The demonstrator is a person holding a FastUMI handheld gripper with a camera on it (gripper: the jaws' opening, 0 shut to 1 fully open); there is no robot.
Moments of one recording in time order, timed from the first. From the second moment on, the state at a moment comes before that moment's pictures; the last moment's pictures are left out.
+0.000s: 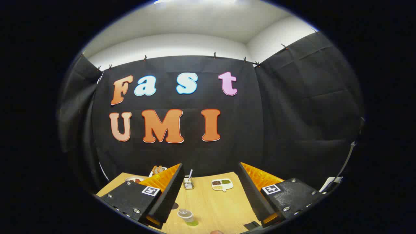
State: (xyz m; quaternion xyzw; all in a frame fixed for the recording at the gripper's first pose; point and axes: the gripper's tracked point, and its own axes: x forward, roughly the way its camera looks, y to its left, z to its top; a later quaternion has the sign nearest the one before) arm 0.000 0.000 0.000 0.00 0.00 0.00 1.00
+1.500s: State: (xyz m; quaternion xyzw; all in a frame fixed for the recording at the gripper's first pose) arm 0.025 0.062 -0.134 0.00 0.10 0.08 0.99
